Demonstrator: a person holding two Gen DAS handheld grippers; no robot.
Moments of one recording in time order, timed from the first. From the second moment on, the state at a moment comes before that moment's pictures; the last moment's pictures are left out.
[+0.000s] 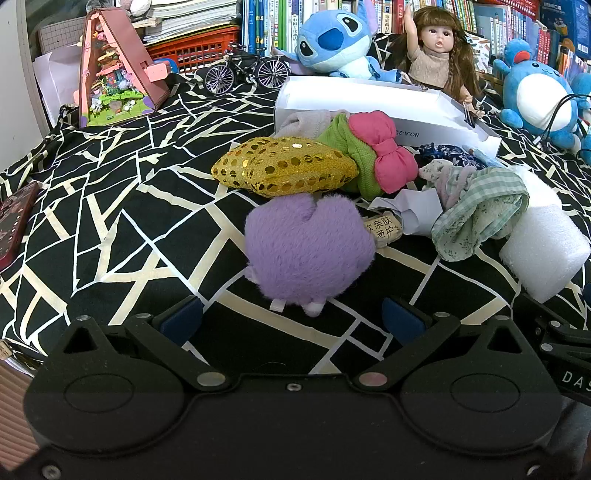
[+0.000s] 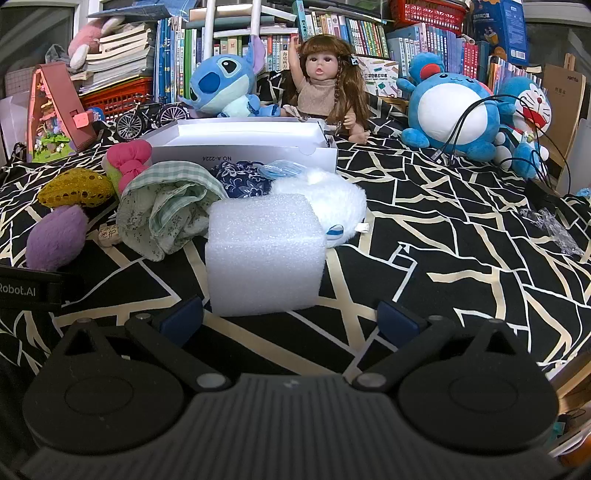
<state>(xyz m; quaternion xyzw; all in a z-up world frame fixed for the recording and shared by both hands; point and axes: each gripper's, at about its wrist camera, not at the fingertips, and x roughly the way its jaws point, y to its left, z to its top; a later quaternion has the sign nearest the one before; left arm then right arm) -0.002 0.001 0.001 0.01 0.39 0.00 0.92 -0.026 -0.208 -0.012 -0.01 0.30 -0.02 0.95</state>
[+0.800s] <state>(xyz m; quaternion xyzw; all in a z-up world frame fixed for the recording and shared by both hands) -0.001 0.000 0.005 0.01 0.39 -0.01 0.92 -0.029 -0.210 -0.014 0.00 0.28 -0.02 0.96</state>
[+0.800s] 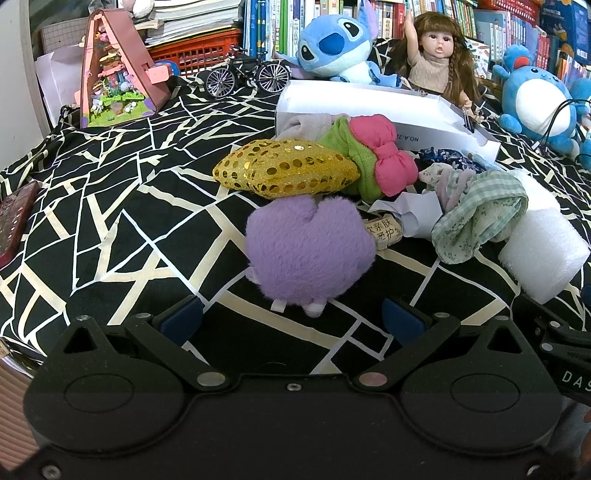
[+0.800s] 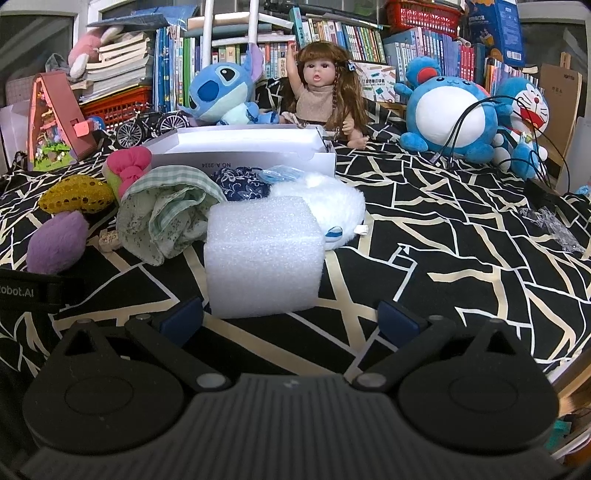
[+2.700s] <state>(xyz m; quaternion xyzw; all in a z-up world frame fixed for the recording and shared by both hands) -0.018 0.012 0.021 -0.02 0.30 -0.06 0.95 -0.048 -0.207 0.008 -0.02 0.18 0.02 0.98</state>
